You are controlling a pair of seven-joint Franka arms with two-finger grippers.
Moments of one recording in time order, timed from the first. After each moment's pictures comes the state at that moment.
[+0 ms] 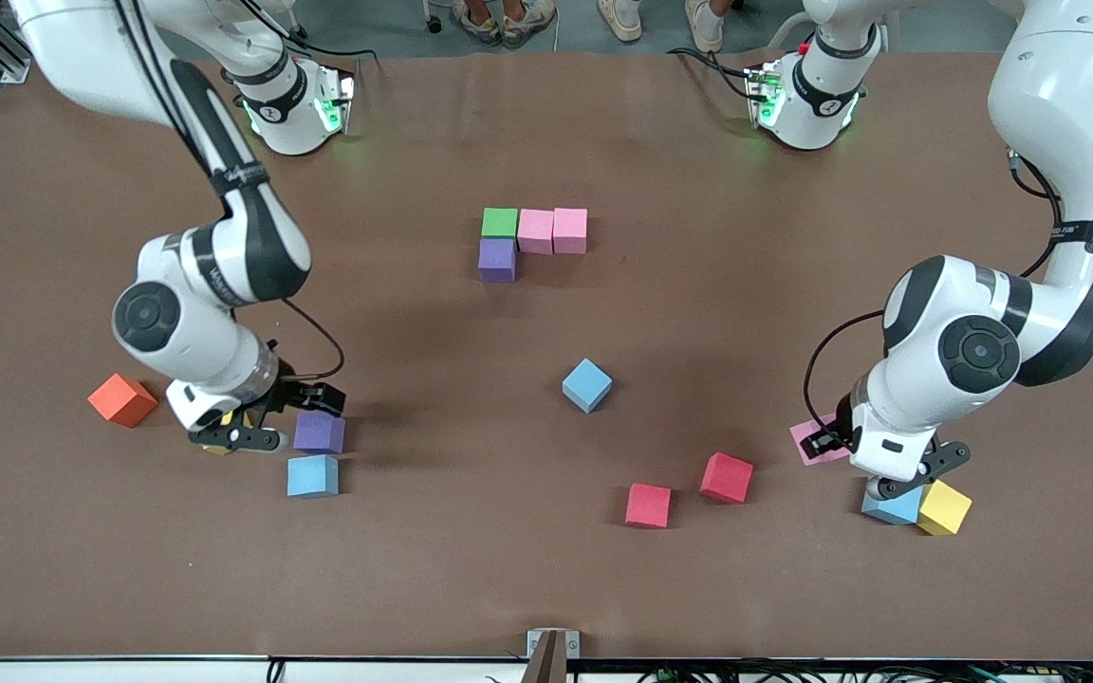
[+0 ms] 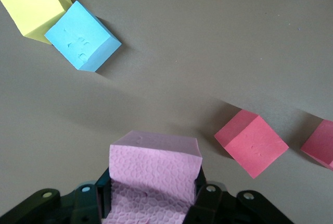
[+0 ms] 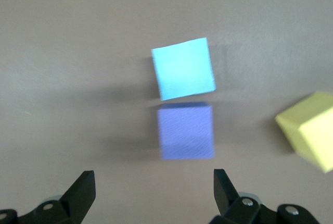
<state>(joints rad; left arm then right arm) 0.28 0.63 -0.61 -1.53 0.43 2.08 -0.85 0.12 0.46 0.10 -1.77 0.03 2.26 0.19</state>
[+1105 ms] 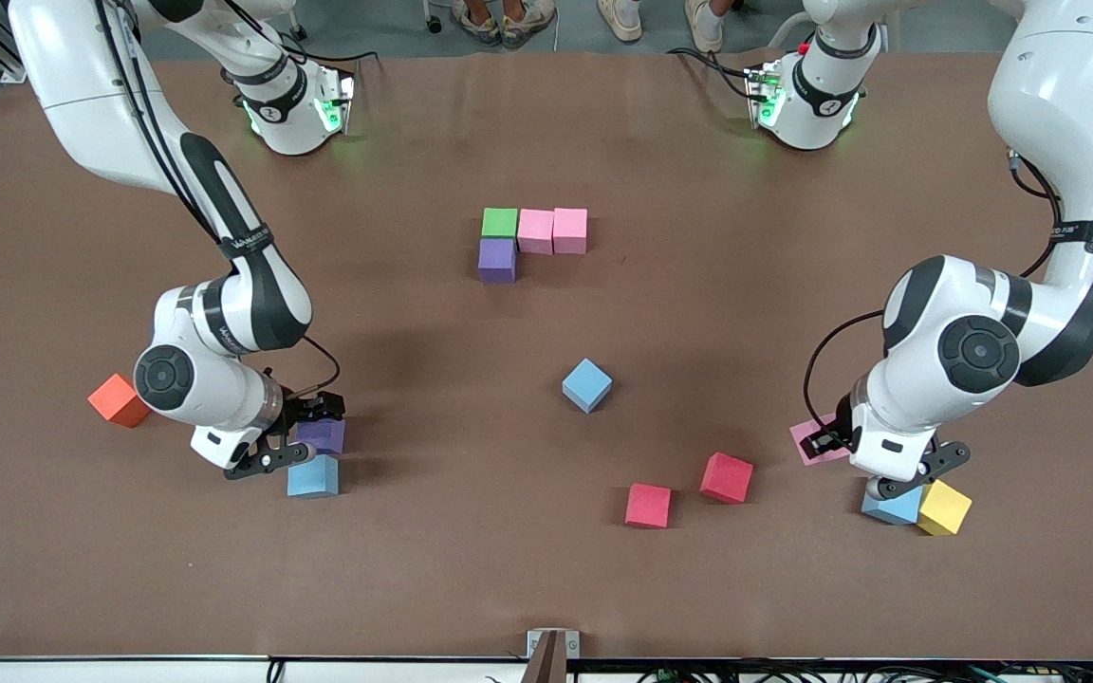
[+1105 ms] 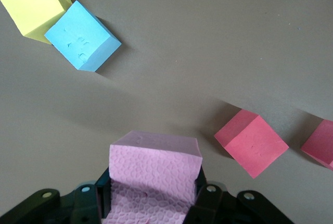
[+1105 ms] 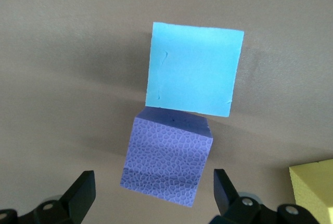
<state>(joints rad) 0.28 0.63 -0.61 -1.53 0.43 2.08 -0.85 0.09 0.62 0.10 -1.70 0.03 2.26 -0.10</state>
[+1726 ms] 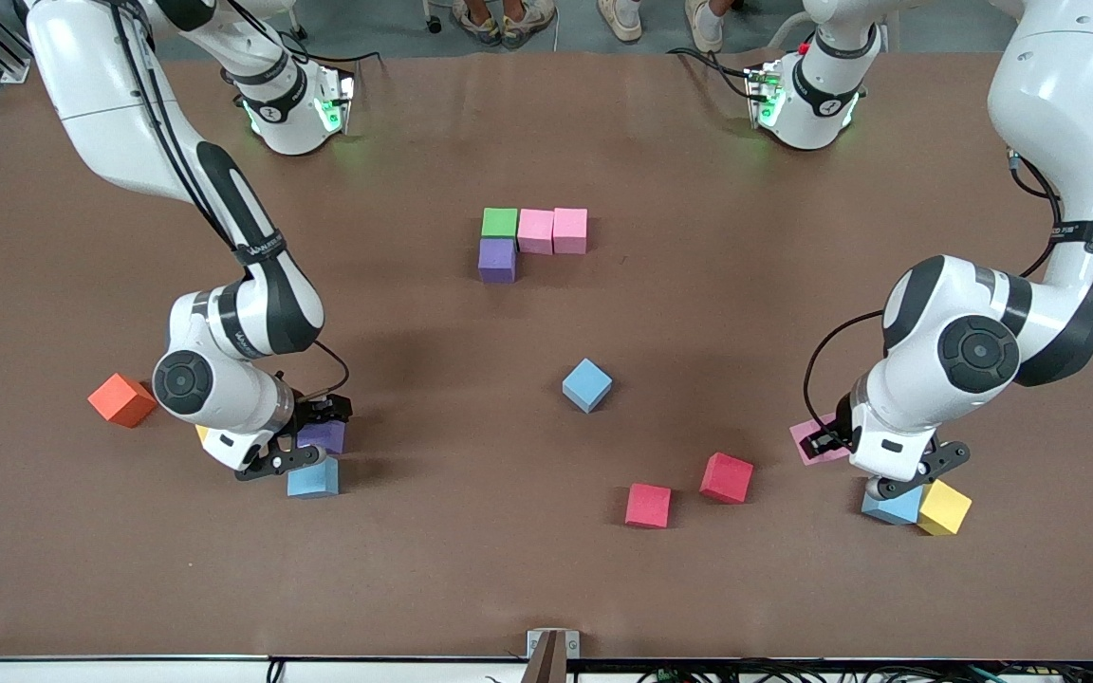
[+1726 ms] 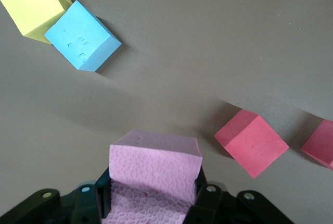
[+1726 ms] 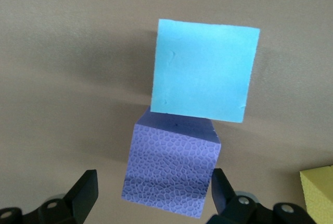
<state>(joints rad) 0.28 0.63 -0.61 -1.53 0.43 2.08 -0.85 0.14 0.64 0.07 -1.68 0.03 2.27 -0.07</state>
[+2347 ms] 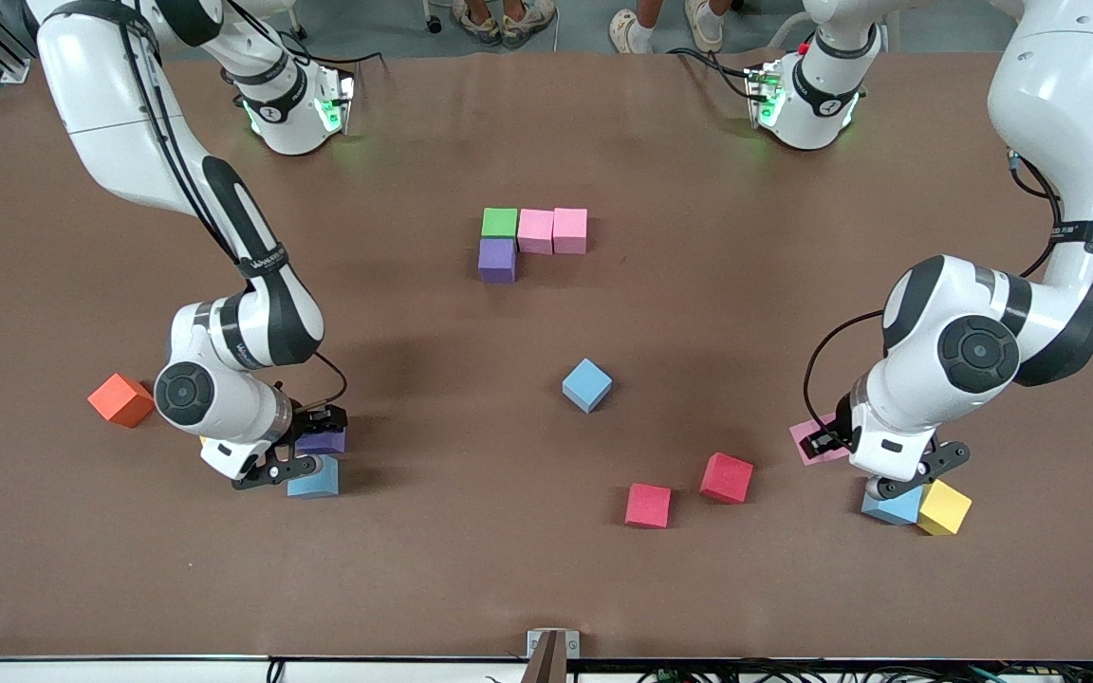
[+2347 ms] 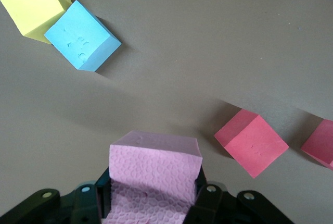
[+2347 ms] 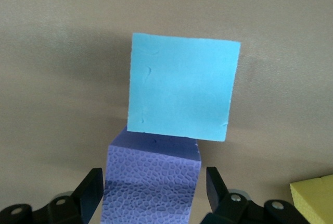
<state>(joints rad) 0.28 0.63 -0.61 -1.53 0.43 2.08 -0.85 0.16 0.69 0.04 -1.64 0.03 2.27 -0.07</state>
